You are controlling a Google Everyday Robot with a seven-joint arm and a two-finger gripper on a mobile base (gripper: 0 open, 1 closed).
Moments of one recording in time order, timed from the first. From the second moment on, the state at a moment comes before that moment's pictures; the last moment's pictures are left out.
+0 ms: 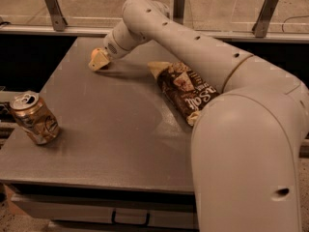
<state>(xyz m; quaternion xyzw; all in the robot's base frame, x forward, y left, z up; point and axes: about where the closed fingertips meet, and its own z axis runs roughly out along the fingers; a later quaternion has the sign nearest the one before) 0.765 0.171 0.841 -0.48 0.77 0.18 0.37</state>
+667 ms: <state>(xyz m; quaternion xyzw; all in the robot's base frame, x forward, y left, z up) 0.762 0.147 0.892 -0.47 0.75 0.19 0.42</state>
